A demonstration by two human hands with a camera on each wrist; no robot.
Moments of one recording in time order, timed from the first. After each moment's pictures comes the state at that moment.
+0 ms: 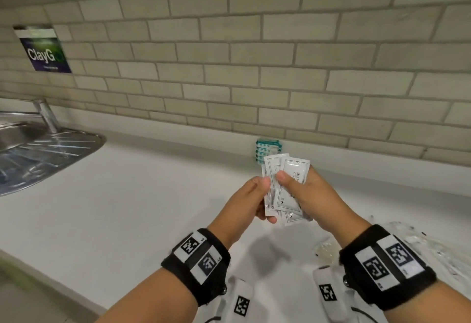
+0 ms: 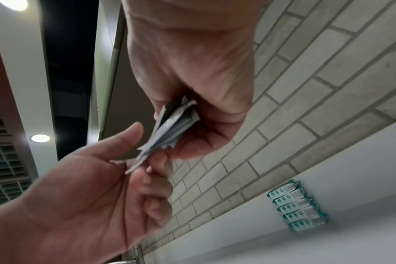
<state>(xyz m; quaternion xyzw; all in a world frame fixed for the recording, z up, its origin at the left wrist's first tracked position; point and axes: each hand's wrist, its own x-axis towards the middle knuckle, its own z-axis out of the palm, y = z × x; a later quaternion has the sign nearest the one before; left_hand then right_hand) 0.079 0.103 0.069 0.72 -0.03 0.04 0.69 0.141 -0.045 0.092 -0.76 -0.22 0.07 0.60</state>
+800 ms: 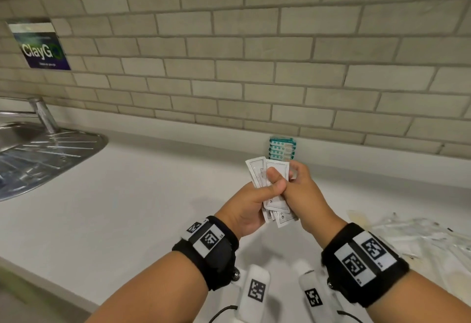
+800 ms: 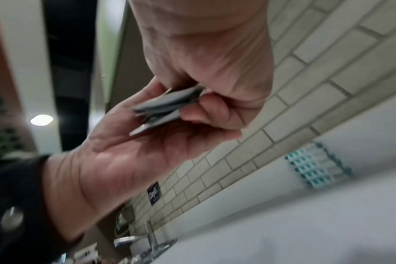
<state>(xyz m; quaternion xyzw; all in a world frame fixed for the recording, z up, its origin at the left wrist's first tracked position) 0.088 0.159 0.059 0.51 -0.05 -0.09 0.85 0.125 0.042 0.072 -0.74 -0.11 0.09 0.65</state>
